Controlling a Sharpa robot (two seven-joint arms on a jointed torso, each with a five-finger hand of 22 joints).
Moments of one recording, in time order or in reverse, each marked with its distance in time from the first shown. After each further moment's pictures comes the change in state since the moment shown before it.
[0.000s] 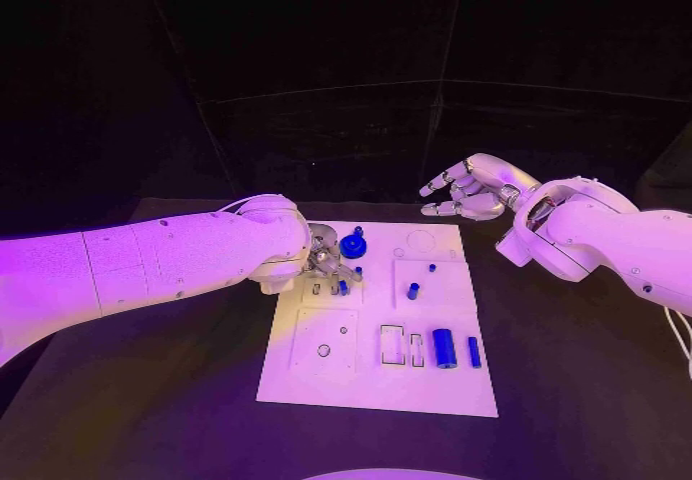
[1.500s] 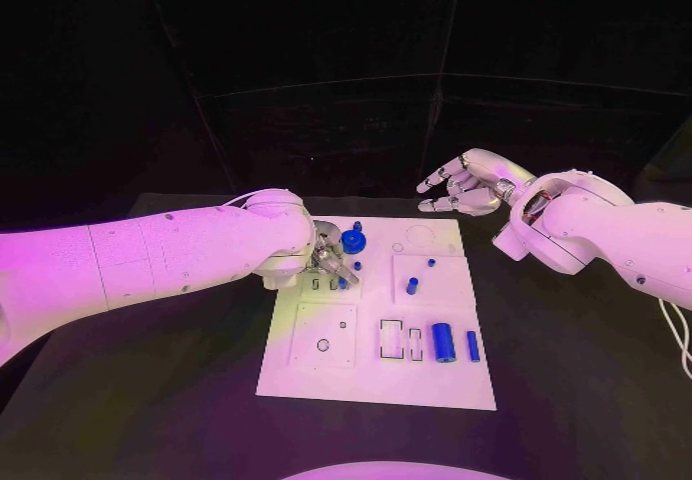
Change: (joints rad) left arm 0.001 0.023 0.000 -0.009 0.000 0.039 -0.010; left_hand 0.179 0.036 0.131 -0.123 0.000 -0.034 -0.012 0.019 0.034 0.000 0.000 0.004 0.005 0.002 -0.003 0.000 0.000 0.000 0.000 0.000 0.004 0.009; right arm 0.000 0.012 0.000 -0.012 -0.008 0.016 -0.010; right_hand 0.000 0.000 0.000 0.000 0.003 0.000 0.000 0.000 0.000 0.000 0.000 0.000 -0.002 0.000 0.000 0.000 -0.005 0.000 -0.004 -0.004 -0.005 -0.009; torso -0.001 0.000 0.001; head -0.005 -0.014
